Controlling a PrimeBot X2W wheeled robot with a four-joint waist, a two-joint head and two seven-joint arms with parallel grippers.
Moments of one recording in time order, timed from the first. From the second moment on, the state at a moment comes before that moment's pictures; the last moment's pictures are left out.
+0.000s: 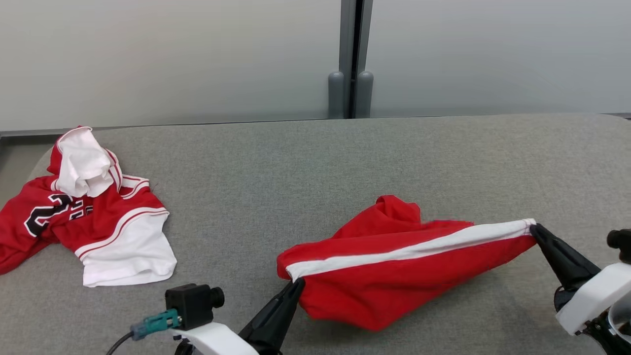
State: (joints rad) left arm 0.08 0.13 -0.43 -0.17 -0.84 0.03 0.25; right arm -0.38 -0.70 0.79 0.38 1.04 0.13 -0.26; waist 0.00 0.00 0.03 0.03
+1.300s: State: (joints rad) left arm -1.24 0.05 -0.49 0.39 -0.88 0.10 0.05; right arm -1.15 -0.71 0.34 0.38 1.06 0.13 -0.17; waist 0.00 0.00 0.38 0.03
